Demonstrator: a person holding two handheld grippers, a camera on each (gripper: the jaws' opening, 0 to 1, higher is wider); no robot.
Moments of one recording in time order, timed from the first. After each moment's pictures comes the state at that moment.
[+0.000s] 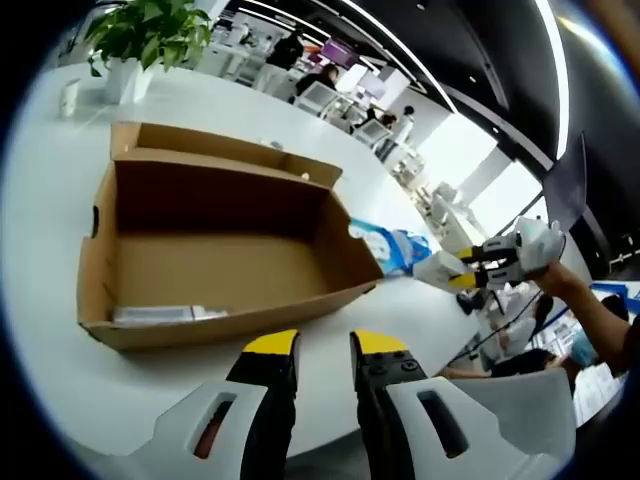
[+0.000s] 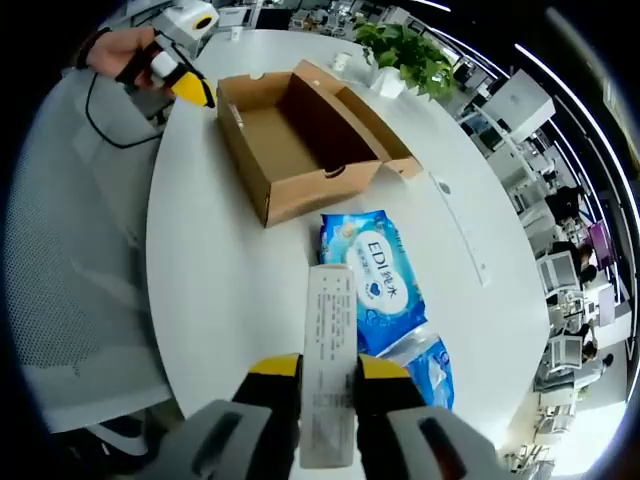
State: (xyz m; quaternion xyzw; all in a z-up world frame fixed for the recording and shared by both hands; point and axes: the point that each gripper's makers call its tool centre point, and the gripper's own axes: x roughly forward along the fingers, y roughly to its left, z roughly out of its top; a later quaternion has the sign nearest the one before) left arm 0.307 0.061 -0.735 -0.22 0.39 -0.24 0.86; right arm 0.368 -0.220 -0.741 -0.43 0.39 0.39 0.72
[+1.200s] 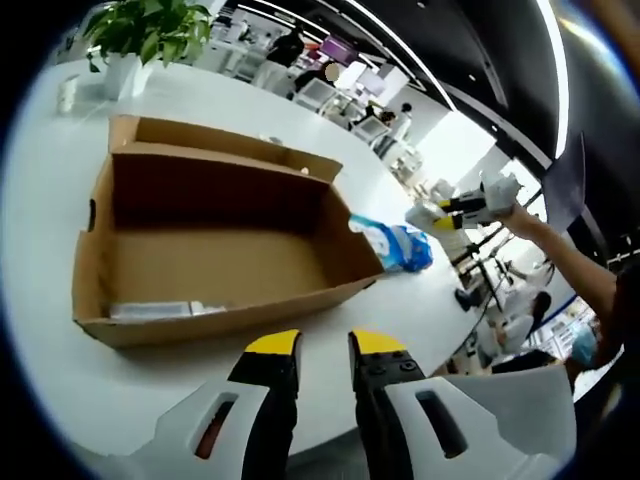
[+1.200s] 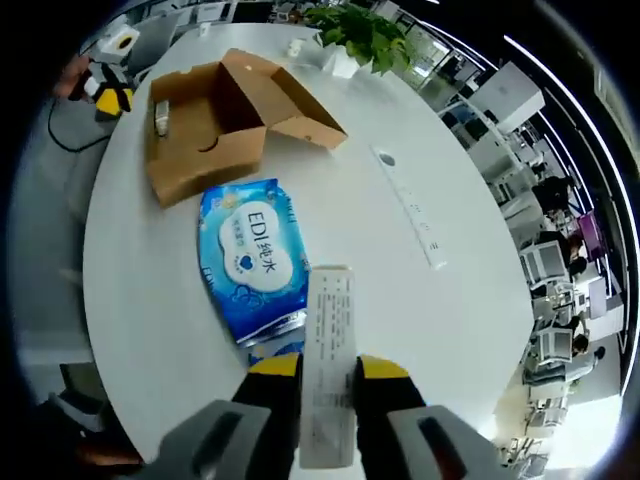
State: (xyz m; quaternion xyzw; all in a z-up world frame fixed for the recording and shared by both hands) left arm 0.309 0.062 -0.745 -0.22 0.40 -0.25 0.85; right arm 0.489 -0.283 -0.726 -0.44 0.39 0.36 0.72
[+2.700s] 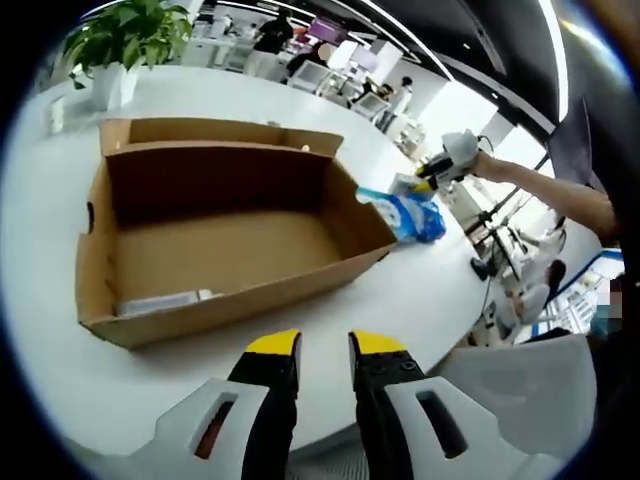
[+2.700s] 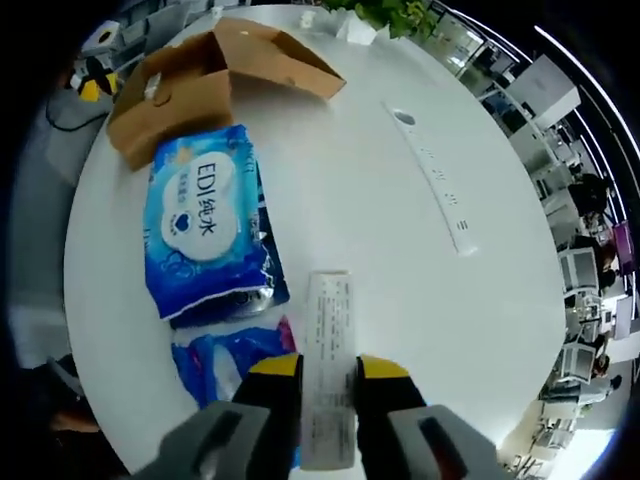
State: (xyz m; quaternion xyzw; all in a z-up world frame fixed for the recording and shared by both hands) left arm 0.298 0.066 -0.764 -0.16 0.43 -0.25 0.85; right arm 0.556 -0.306 -0.801 -0.45 0.44 0.42 0.65
